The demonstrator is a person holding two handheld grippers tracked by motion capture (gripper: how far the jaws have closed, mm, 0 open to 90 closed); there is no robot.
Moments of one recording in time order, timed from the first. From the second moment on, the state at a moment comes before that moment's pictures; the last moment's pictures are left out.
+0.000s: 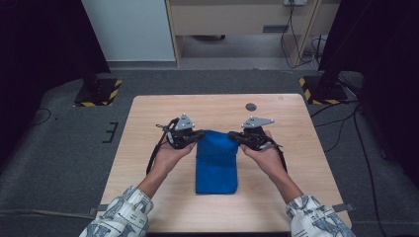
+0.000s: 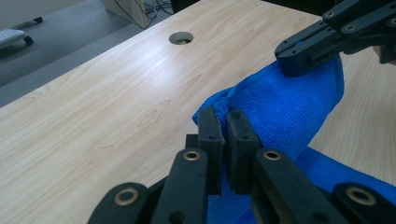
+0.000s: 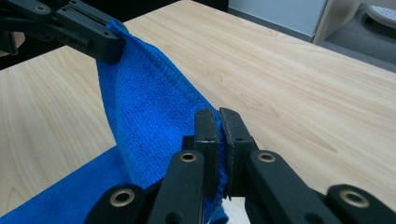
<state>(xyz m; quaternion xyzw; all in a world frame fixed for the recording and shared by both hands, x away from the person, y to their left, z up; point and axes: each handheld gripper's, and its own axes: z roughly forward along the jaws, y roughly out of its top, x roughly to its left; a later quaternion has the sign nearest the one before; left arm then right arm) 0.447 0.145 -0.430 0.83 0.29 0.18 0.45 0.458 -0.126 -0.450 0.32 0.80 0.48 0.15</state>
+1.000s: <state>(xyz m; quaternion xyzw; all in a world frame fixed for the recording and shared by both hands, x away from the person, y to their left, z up) 0.414 0.150 -0.454 0.84 0.29 0.14 0.45 0.422 -0.126 -0.469 0.30 0.82 0.47 0.12</state>
